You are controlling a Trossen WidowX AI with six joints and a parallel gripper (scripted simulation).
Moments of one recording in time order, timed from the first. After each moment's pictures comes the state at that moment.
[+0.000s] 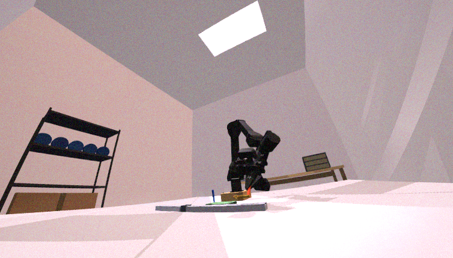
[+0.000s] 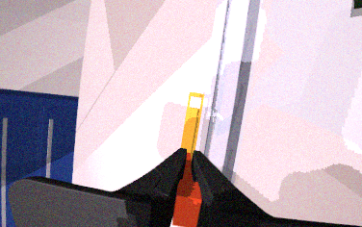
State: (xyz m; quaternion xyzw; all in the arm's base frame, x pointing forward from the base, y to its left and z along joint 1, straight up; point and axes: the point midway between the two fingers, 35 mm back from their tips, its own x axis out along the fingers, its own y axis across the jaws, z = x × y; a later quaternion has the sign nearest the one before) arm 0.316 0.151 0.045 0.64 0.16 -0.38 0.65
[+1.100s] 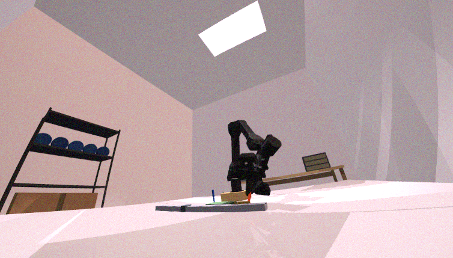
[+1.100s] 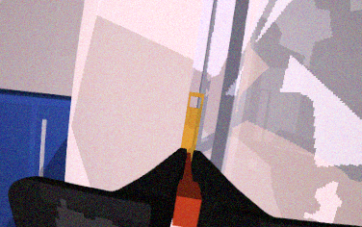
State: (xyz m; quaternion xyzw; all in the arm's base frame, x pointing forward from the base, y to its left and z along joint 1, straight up) arm 0.315 0.150 0.029 0.63 0.16 -0.39 0.65
